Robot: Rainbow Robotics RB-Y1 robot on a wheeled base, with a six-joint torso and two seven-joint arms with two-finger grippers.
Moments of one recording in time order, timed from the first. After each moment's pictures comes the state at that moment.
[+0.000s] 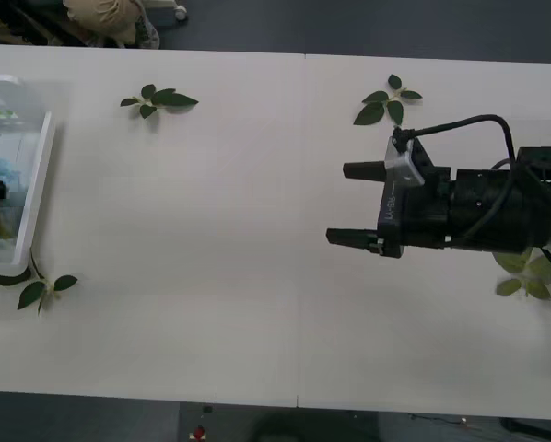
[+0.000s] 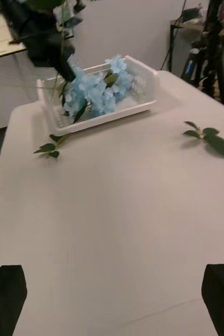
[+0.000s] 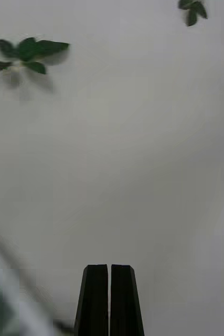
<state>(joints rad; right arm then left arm) -0.24 -0.77 0.24 -1.91 -1.77 0.91 2.70 -0.22 1.34 -0.22 -1.29 2.23 1.02 -2.72</state>
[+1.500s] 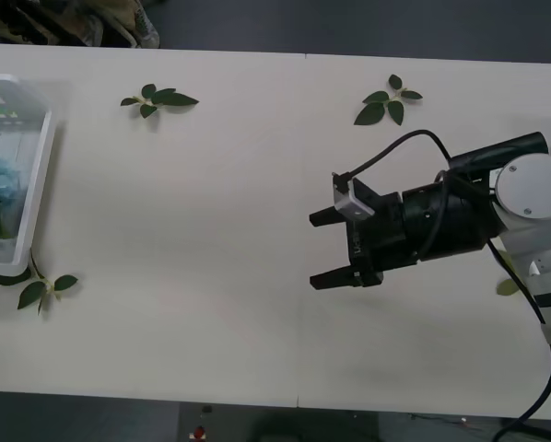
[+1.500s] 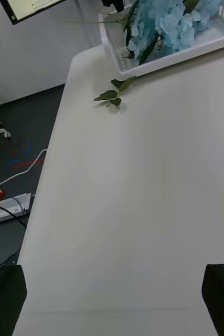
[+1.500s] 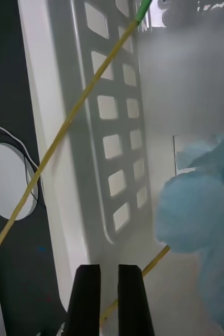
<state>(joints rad) -0.33 -0.40 0.10 -1.70 -1.45 1.46 2.70 -0.56 1.23 -0.49 -0.75 1.12 0.79 -1.95</state>
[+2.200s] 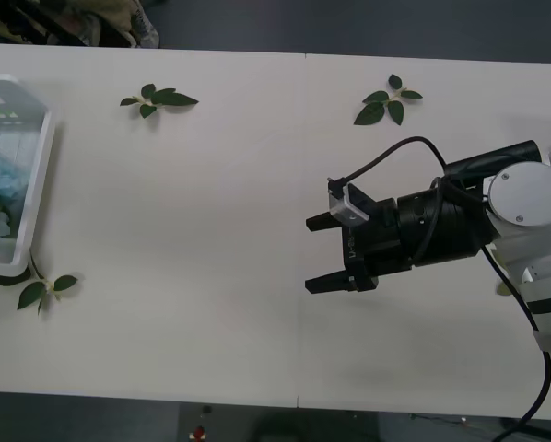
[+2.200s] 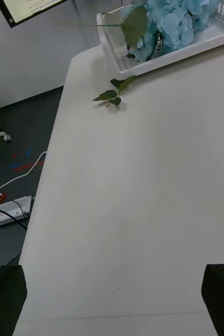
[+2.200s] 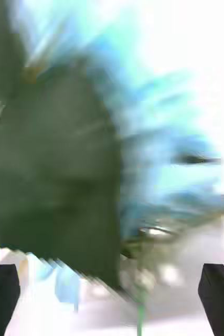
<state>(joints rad) -0.32 -0.38 0.10 -1.70 -1.42 1.46 2.70 -0.55 1.45 -0.47 -1.11 1.61 1.08 -2.09</state>
